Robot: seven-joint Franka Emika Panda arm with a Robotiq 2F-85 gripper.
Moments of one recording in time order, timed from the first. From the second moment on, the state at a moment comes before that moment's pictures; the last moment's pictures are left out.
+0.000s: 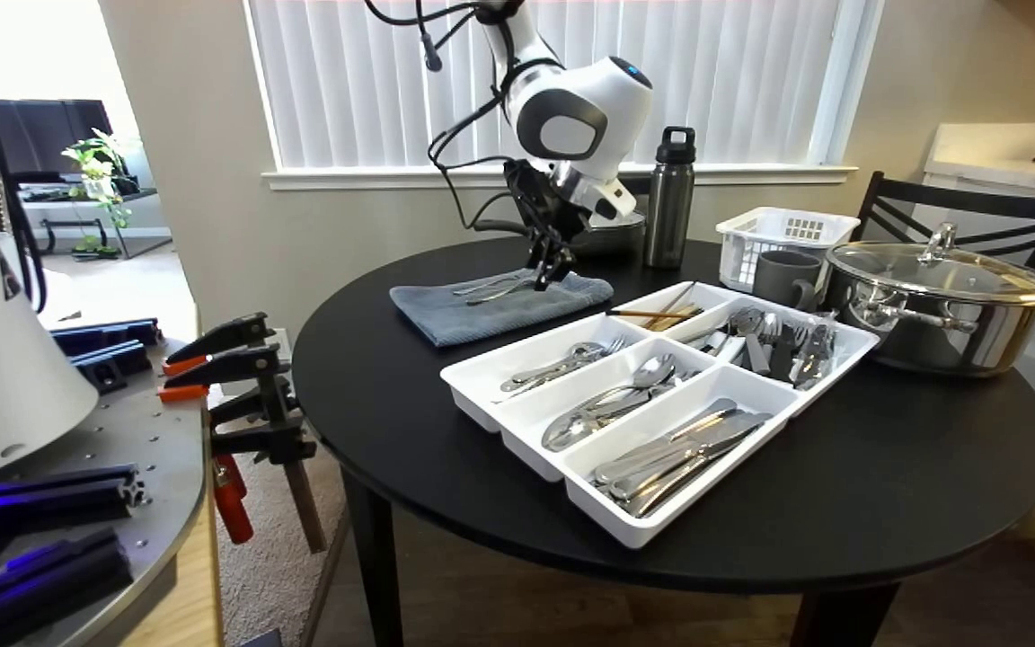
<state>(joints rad) -0.08 0.87 0.26 -1.69 0.44 2.43 0.00</state>
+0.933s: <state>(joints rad) -0.14 0.58 0.09 -1.90 0.29 2.35 -0.08</state>
